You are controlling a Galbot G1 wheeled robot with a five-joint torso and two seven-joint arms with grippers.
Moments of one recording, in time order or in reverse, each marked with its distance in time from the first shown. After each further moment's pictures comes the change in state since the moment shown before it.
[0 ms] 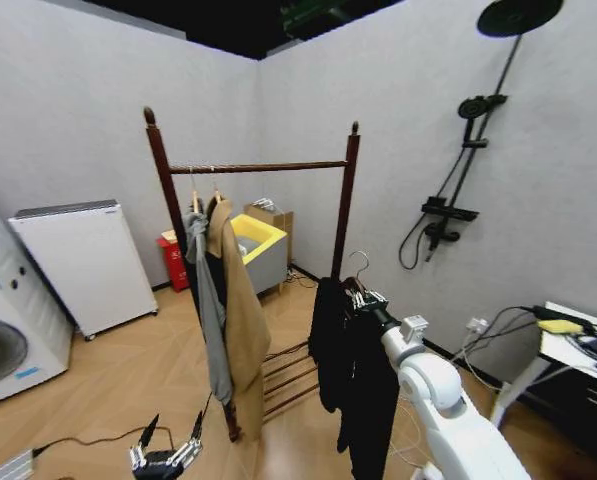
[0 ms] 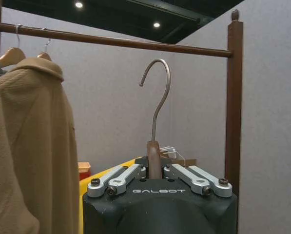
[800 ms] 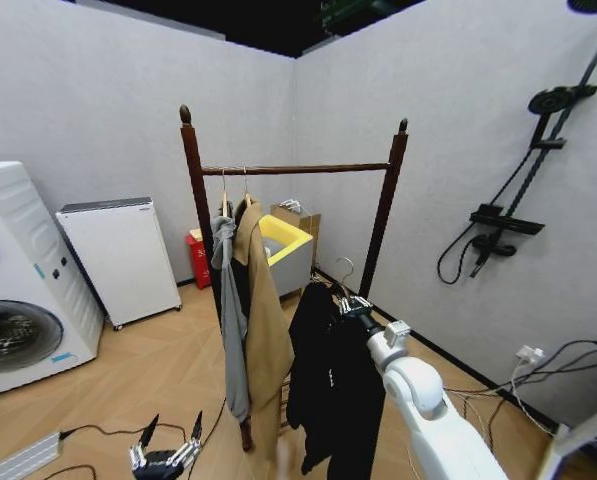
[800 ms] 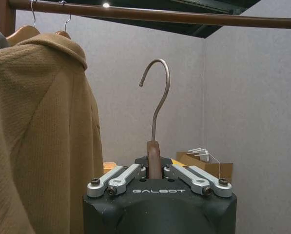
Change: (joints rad) left arm 0.000 0.000 0.000 0.000 0.000 0.000 0.000; right arm -0.007 0.057 -0.069 -0.010 -0.065 0.024 -0.053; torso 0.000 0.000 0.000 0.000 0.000
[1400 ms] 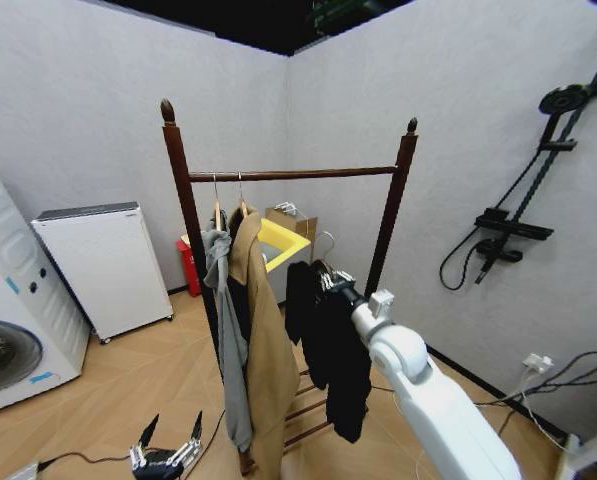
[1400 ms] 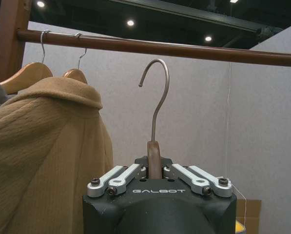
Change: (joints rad) left arm 0.000 0.000 0.000 0.000 0.000 0.000 0.000; right arm 0.443 -0.151 -0.262 -0.106 0.221 -0.086 0.125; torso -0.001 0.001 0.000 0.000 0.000
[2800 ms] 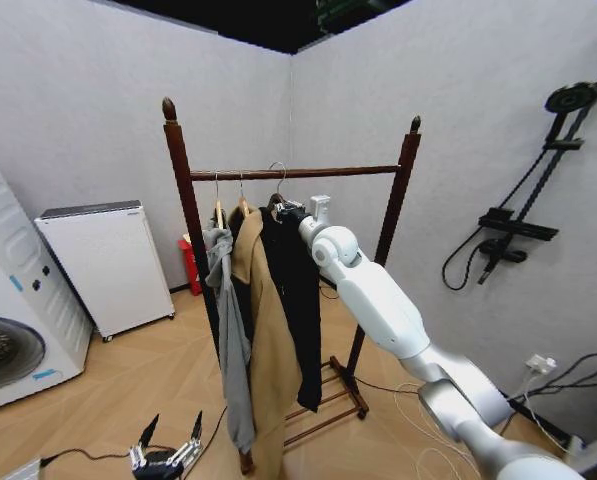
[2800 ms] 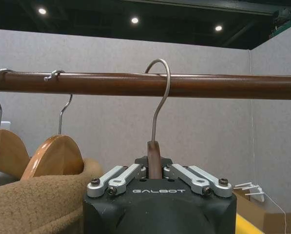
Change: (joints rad) left arm 0.000 0.000 0.000 0.000 0.000 0.000 0.000; right arm 0.569 0.215 -0.264 -0.447 0.187 -0.074 0.102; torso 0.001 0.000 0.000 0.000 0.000
